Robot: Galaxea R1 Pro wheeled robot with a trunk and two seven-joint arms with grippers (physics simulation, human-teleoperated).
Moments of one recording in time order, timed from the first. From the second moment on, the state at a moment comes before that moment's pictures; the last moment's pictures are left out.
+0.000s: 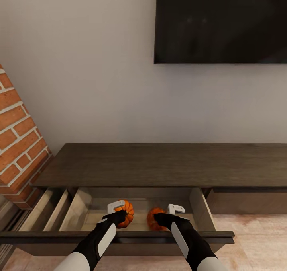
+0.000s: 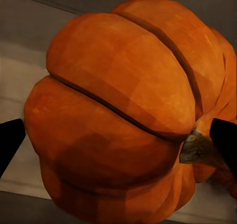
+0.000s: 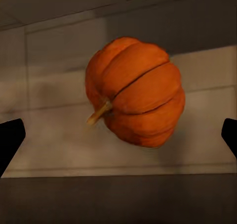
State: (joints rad) left arm -0.55 -0.14 -0.19 -0.53 0.43 0.15 0.25; right arm -0.50 0.17 0.06 -0.67 -0.23 0.40 -0.10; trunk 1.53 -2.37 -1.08
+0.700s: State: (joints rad) left arm -0.55 -0.14 -0.18 -0.57 0.44 0.29 0.25; right arm -0.50 0.17 0.06 -0.67 -0.24 0.40 -0.10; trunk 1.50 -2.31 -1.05
